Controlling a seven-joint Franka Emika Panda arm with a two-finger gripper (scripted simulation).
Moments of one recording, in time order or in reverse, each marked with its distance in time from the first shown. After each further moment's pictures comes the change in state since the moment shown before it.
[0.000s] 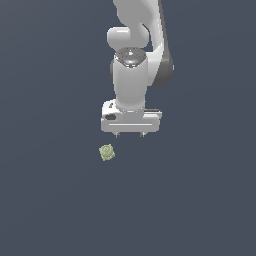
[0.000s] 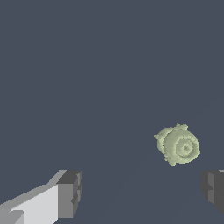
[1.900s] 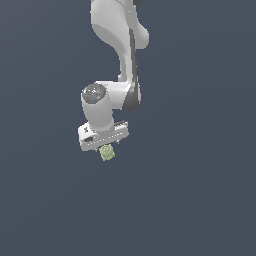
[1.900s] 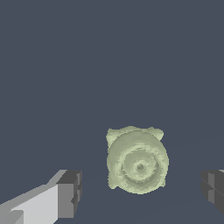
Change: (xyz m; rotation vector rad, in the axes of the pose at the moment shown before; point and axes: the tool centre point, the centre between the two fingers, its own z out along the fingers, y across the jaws) arm -0.014 0.103 0.096 0.000 -0.037 -0.398
